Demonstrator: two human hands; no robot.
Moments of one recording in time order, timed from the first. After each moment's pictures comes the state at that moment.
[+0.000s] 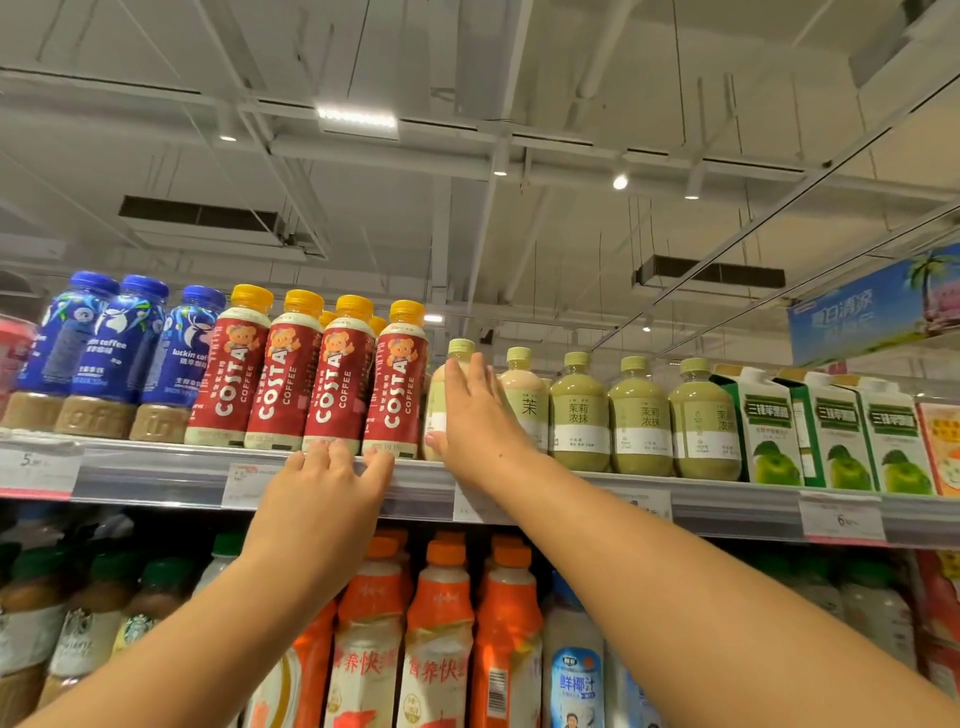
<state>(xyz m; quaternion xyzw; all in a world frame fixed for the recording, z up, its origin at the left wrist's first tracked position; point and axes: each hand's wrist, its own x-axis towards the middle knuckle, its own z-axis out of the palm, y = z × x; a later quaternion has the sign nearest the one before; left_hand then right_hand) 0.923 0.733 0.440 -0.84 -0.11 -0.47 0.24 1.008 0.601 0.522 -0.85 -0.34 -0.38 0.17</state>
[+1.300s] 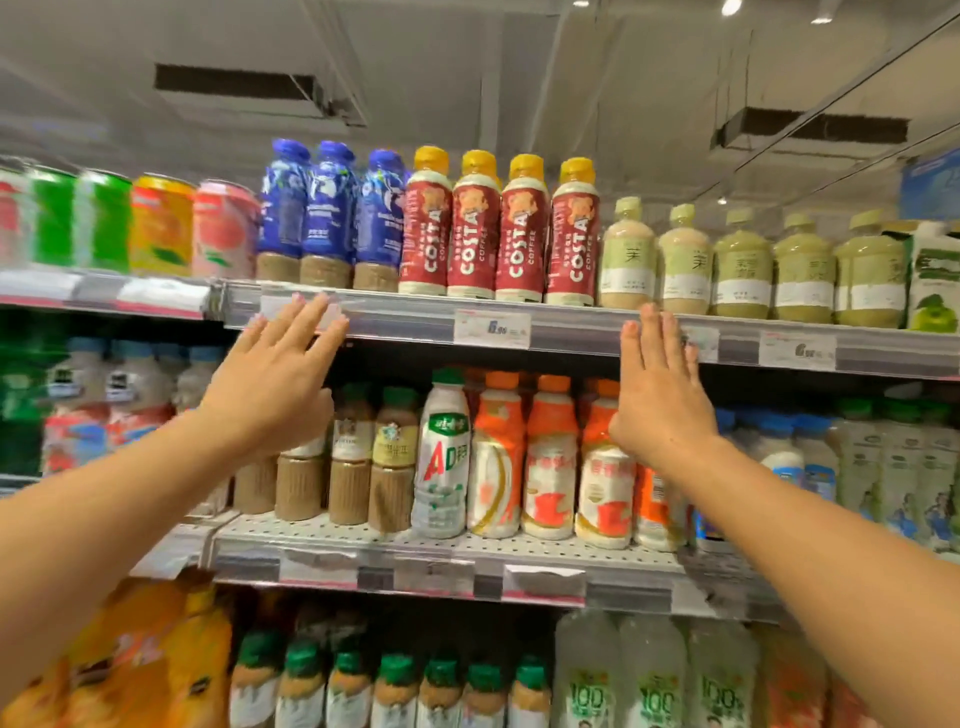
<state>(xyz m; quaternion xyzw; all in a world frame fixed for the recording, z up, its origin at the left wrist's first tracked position) 0.814 0.954 0.390 -0.88 -0.10 -0.42 0.17 0.954 0.615 0.397 -0.90 -0.15 -0.41 0.03</state>
